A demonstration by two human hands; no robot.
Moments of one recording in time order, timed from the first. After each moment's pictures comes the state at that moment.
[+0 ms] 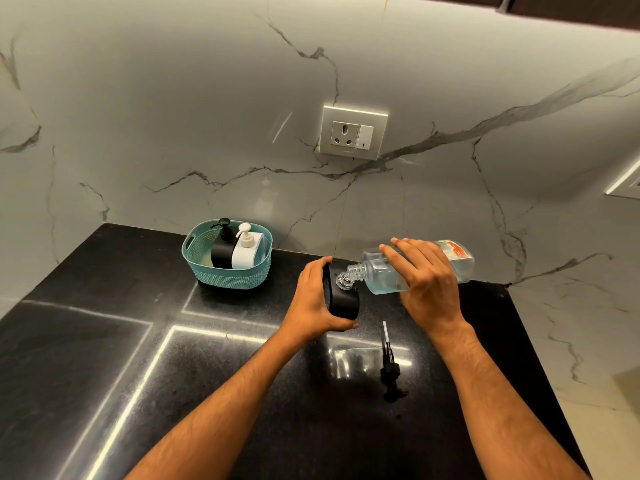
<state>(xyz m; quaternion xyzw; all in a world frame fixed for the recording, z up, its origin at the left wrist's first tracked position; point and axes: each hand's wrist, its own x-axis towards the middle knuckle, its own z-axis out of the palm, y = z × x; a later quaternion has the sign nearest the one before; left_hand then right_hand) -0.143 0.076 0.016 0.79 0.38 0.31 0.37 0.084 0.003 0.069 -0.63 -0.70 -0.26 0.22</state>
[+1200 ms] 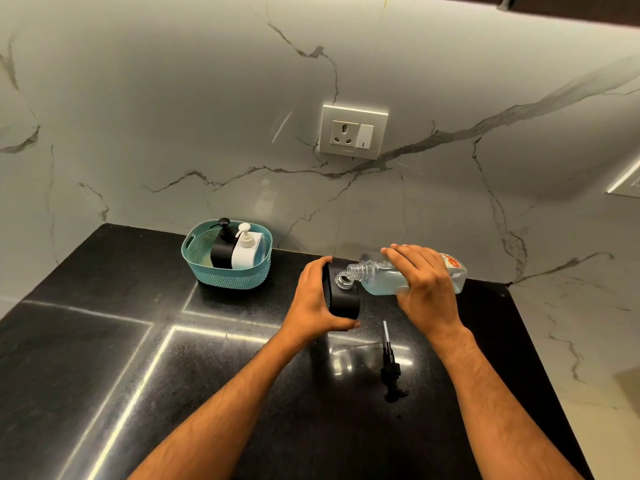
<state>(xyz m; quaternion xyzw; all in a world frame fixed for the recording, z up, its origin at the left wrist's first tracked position) -0.142 0.078 0.011 0.78 0.37 0.33 0.38 0.083 0.002 0.058 -0.65 -0.68 -0.19 0.27</state>
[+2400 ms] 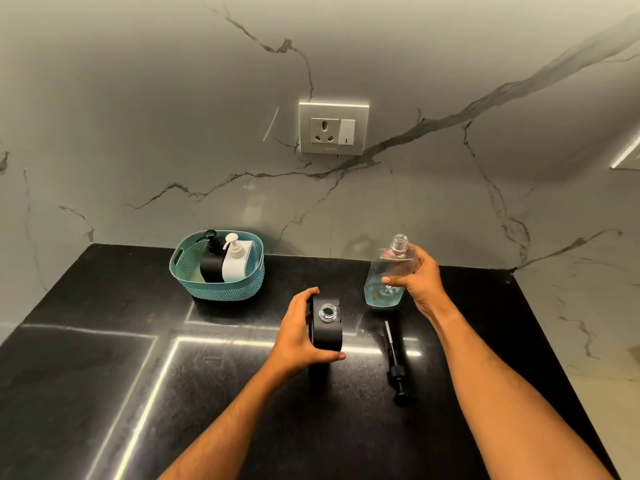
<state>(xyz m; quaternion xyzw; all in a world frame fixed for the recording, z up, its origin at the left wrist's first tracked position) -0.165 0.076 -0.042 0.75 0.36 0.28 0.47 0.141 0.056 -0.014 -0.64 -0.34 0.36 0.58</state>
